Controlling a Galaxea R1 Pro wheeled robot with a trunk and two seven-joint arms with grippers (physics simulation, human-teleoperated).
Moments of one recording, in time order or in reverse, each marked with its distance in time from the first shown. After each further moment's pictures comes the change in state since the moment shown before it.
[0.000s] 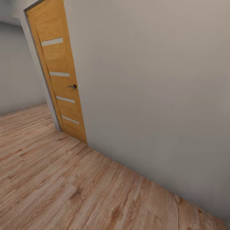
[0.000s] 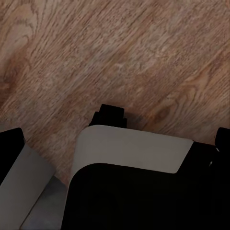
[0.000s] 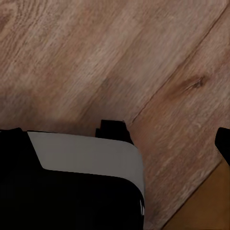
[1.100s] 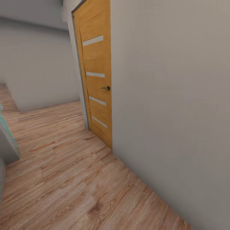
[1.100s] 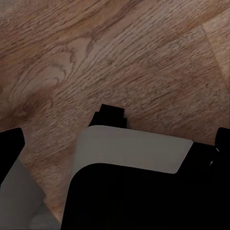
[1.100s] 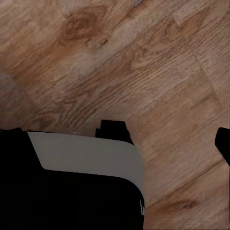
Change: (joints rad) left arm 0.000 0.000 0.000 0.000 0.002 0.000 0.000; right arm 0.000 0.000 0.000 0.000 0.000 0.000 0.000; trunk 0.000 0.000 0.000
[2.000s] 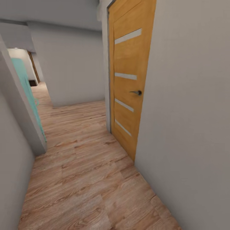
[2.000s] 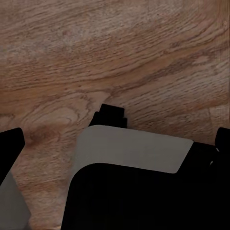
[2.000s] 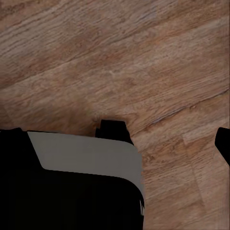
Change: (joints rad) left arm 0.000 0.000 0.000 0.000 -0.001 0.000 0.000; right arm 0.000 0.000 0.002 0.000 0.000 0.000 0.000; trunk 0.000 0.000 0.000
